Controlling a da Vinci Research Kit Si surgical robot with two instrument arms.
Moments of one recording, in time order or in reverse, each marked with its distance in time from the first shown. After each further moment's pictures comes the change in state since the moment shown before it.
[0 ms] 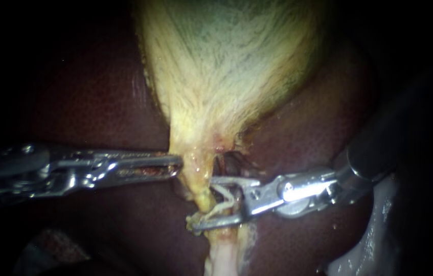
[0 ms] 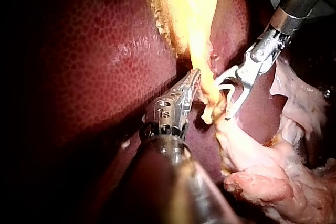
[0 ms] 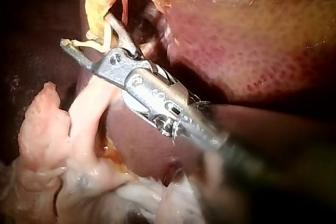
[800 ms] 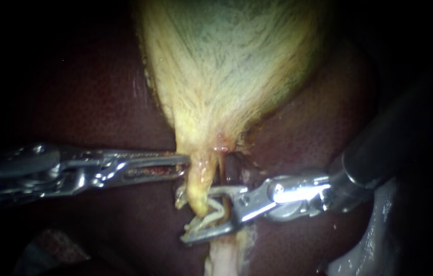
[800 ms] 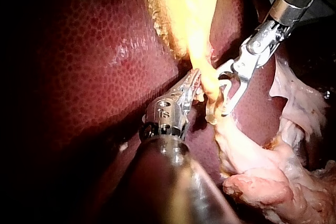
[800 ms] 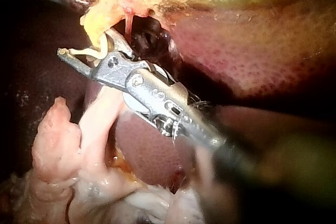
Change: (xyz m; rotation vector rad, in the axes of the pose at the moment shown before) right arm 0.006 0.002 -0.001 0.008 0.017 -0.033; left arm 0.000 0.000 0.001 0.009 0.003 0.001
